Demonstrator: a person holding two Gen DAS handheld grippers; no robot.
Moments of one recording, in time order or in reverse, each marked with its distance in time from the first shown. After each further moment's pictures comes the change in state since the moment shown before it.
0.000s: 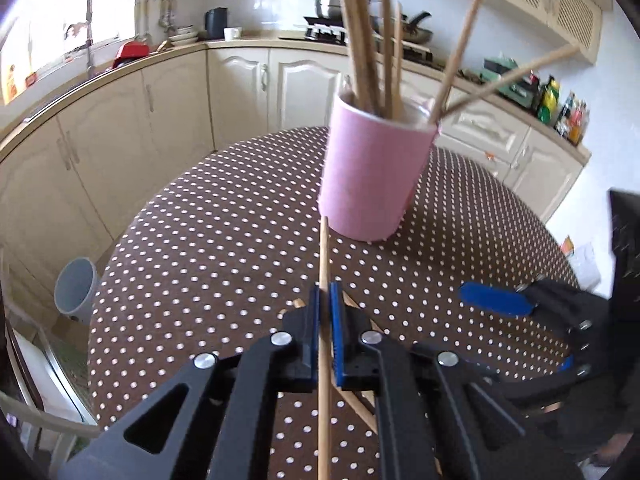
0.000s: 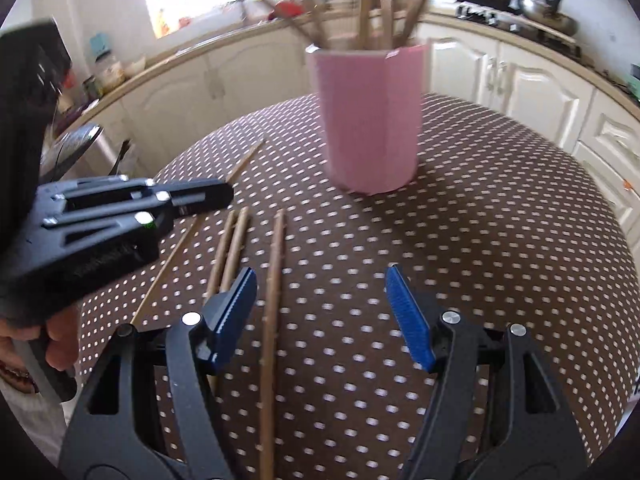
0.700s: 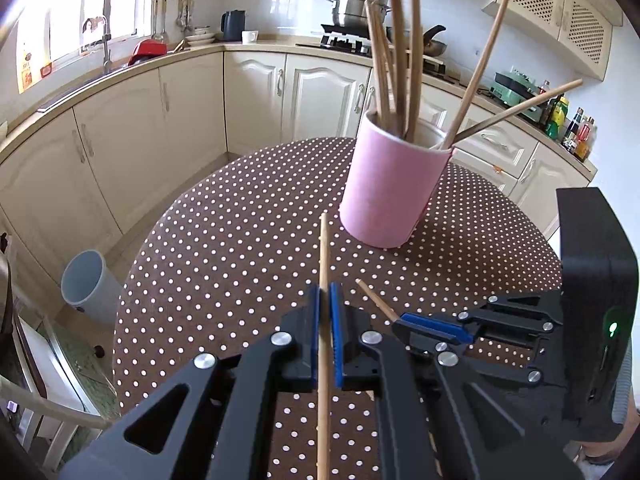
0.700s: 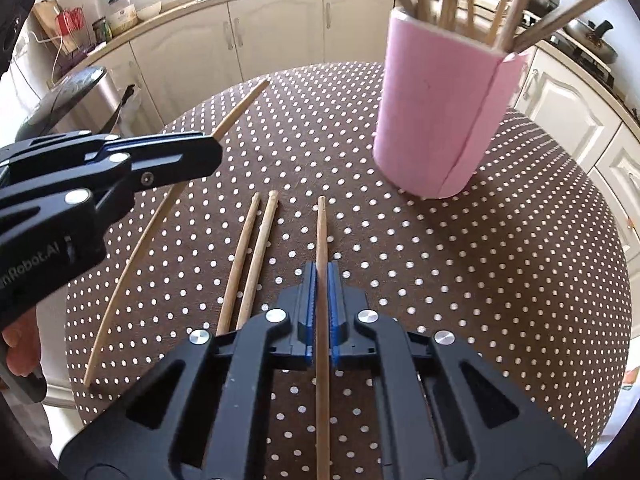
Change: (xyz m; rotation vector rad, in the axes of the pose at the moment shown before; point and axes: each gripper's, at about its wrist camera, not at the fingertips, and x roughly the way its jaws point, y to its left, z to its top) left arm -0.024 0.015 0.001 -0.026 -0.020 0.021; right arm 0.028 0.037 0.022 -0.129 0.120 -0.035
